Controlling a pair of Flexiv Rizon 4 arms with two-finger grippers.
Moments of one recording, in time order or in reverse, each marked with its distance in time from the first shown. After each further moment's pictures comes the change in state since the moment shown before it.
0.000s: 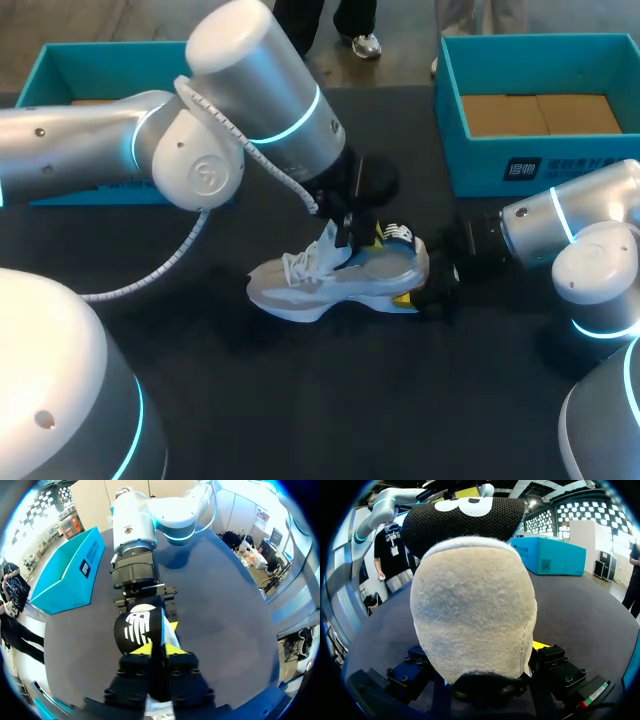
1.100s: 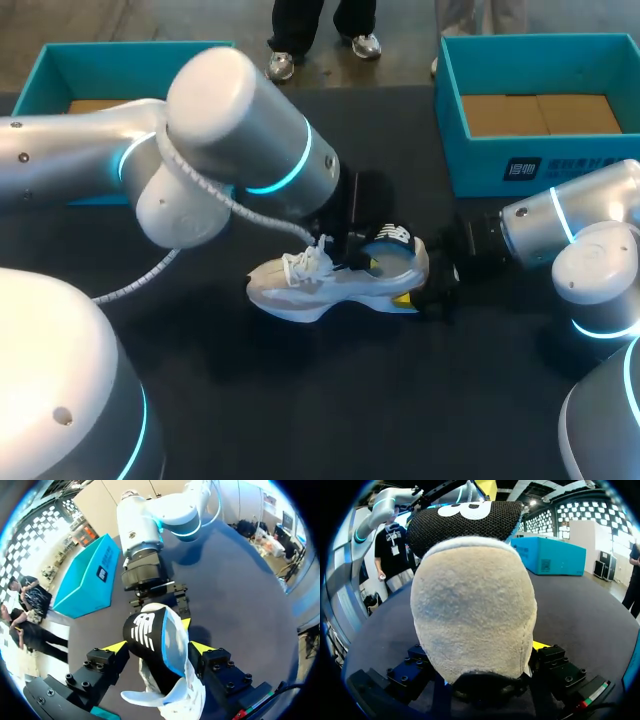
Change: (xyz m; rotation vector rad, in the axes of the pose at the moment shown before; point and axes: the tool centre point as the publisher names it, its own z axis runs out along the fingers) left arm -0.001 0.000 -0.009 -0.025 -0.267 0.073; right arm 0.000 0.000 0.000 0.000 0.000 0.000
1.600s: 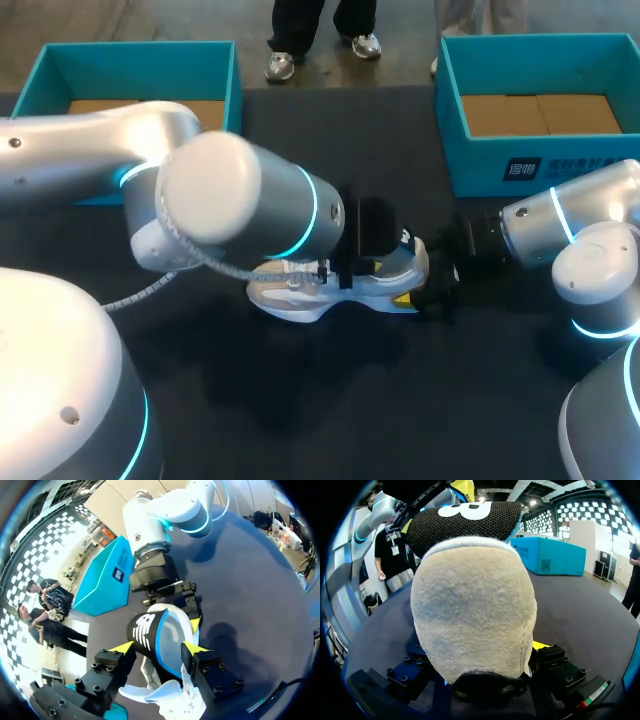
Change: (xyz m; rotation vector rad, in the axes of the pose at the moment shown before) left arm 0.007 -0.001 -0.003 -0.025 -0.216 0.007; right arm 0.000 0.000 0.000 0.000 0.000 0.000
